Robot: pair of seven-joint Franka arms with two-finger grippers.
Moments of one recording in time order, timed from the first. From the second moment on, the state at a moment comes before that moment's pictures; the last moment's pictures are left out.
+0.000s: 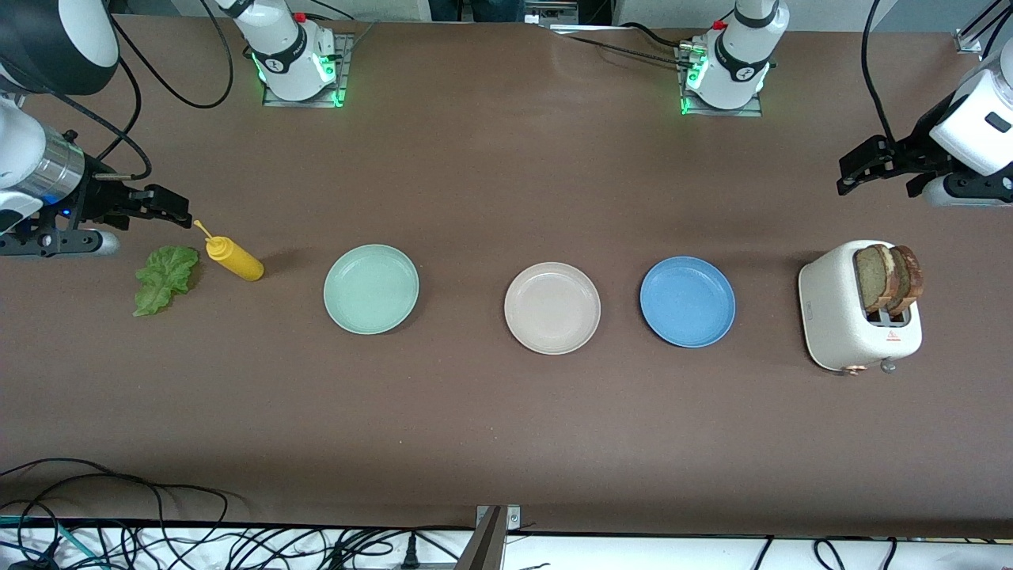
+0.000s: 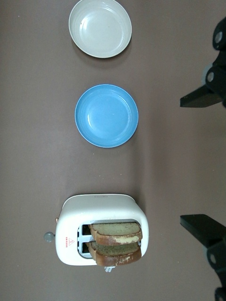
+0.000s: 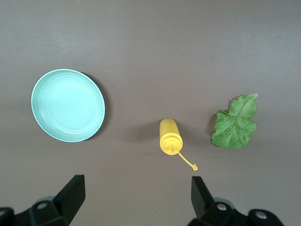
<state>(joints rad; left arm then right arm) 0.02 -0.03 -0.07 -1.63 -0.02 1.56 -0.05 -0.21 0.08 0.25 -1.69 -0.01 1.68 0.00</state>
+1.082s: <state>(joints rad) 0.02 -0.03 -0.07 -1.63 -0.02 1.56 -0.05 -0.21 0.08 0.25 -1.68 -0.01 1.69 0.00</state>
